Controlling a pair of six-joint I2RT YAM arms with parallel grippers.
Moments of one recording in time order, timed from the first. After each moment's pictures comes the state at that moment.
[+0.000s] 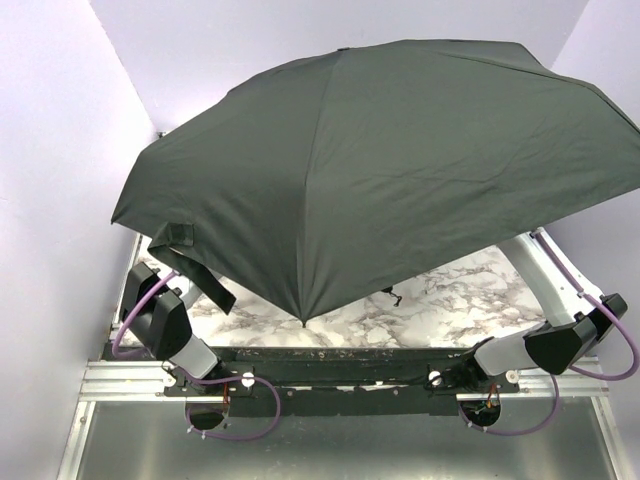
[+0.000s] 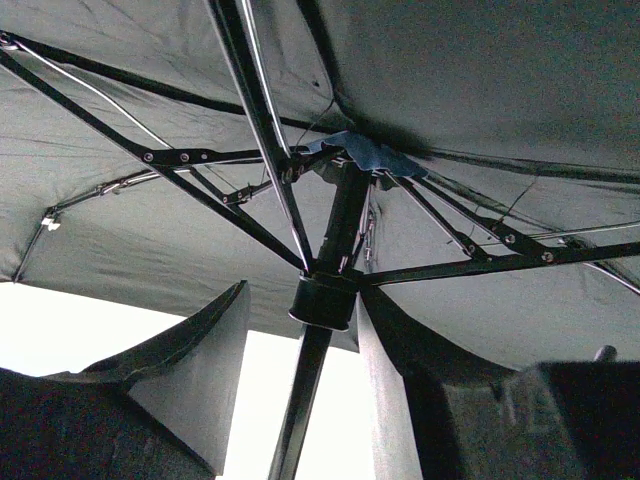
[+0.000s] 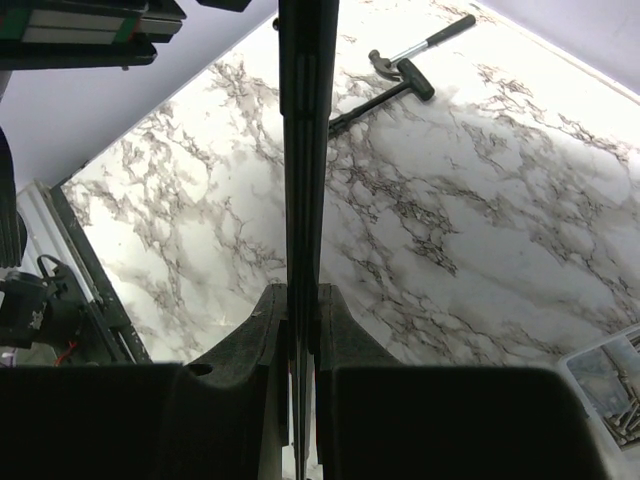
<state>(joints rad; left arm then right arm) -0.73 1.54 1.37 0.76 -0.34 -0.77 0.56 1.42 1.62 -0.55 -0.40 0.05</state>
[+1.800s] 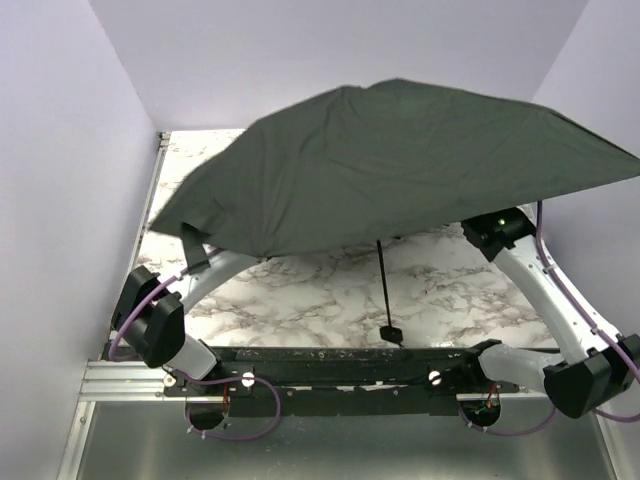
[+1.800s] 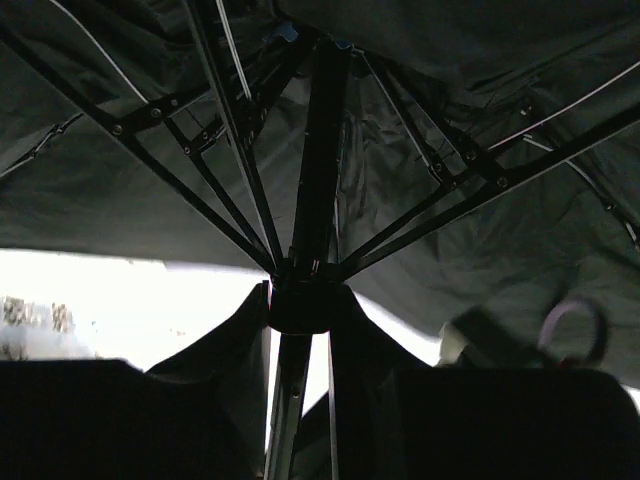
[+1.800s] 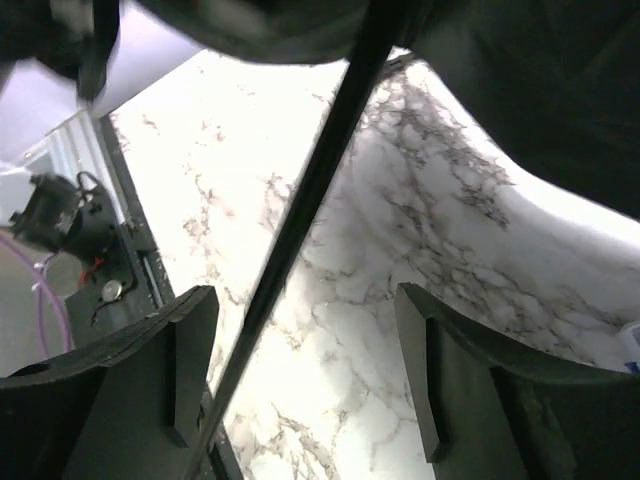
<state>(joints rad) -0.73 1.49 1.14 0.64 -0.10 -1.07 0.42 1.20 1.21 -0.40 -0.66 0.00</state>
